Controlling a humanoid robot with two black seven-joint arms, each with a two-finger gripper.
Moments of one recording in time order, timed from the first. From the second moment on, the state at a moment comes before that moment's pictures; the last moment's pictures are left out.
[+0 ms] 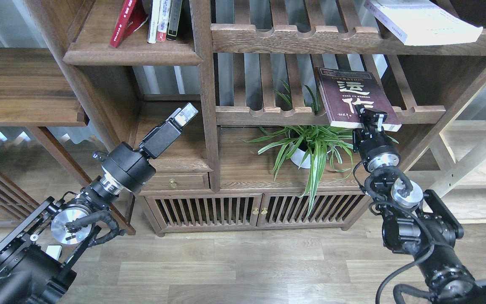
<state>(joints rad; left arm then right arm) -0.29 0.17 -1.04 -1.38 0.14 -0.49 0.04 0.35 -0.06 1.45 0.82 0.41 0.30 -0.09</state>
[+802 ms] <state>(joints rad) -0.26 0.15 -0.92 -1.32 0.04 -0.49 0.05 -0.05 -0.07 1.18 1.19 0.41 0.58 -0.09</state>
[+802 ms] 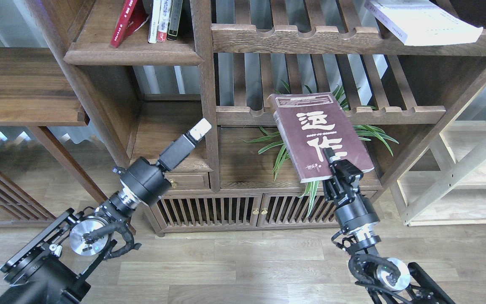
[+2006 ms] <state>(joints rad) -0.27 0.19 -0.90 -1.27 -0.44 -0.49 0.35 -0.02 0.01 0.94 1.28 0.40 0.58 -0.17</state>
